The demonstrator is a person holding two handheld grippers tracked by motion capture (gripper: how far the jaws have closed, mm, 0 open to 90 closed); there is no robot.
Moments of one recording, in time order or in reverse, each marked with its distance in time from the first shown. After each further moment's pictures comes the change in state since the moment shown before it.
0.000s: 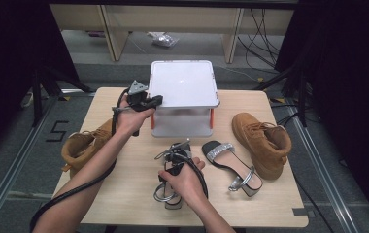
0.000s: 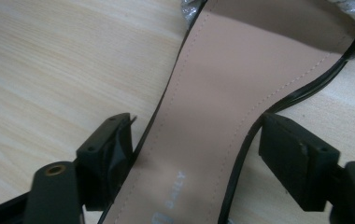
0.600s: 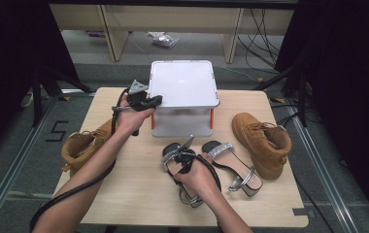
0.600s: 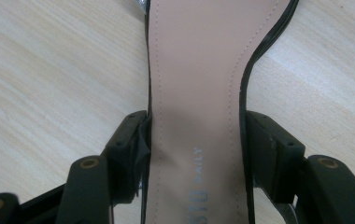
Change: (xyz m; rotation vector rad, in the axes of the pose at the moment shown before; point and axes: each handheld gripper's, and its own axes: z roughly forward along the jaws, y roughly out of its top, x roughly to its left) left arm 0.001 0.001 0.000 0.008 0.001 0.002; right arm -0.023 -0.002 -0.019 0.166 -0.058 -0.173
